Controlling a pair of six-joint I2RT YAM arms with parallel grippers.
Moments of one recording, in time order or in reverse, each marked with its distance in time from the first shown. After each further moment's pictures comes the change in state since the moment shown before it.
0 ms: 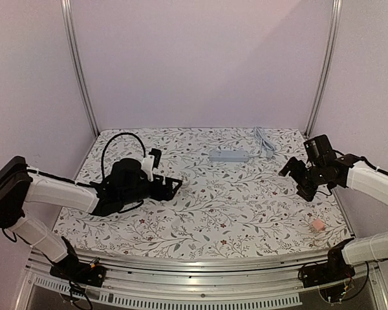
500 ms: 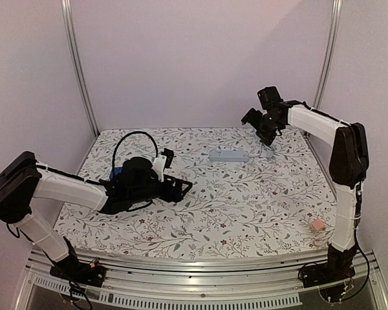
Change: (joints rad) left arm -0.056 0.113 0.100 0.007 0.057 0.019; right arm 0.013 0.890 1.013 0.045 0.019 -0.101
